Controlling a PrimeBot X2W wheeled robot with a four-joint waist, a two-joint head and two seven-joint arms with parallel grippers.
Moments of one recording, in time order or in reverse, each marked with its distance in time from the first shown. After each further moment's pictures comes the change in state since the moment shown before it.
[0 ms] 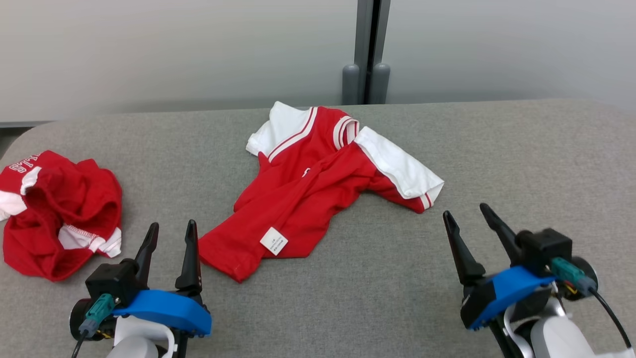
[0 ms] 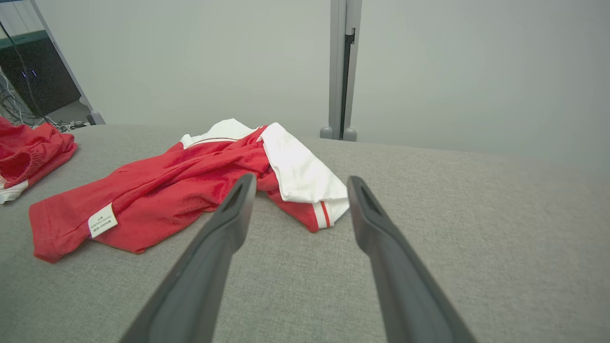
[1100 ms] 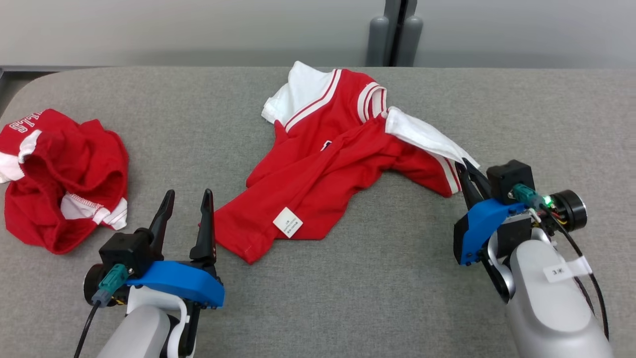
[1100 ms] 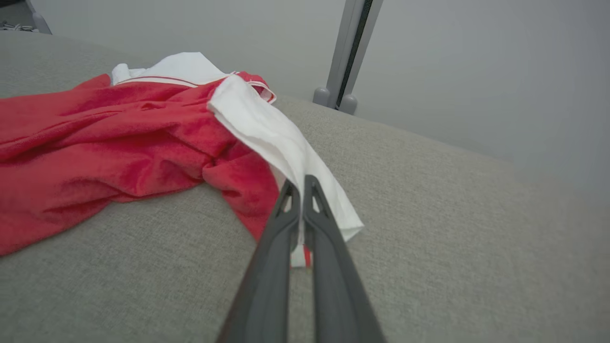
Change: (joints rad) left arm -0.110 -0.069 0.016 0.070 0.067 -0.066 0.000; right arm -0.404 0.001 -0.045 0.517 -0.249 0.000 -0.061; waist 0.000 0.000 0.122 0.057
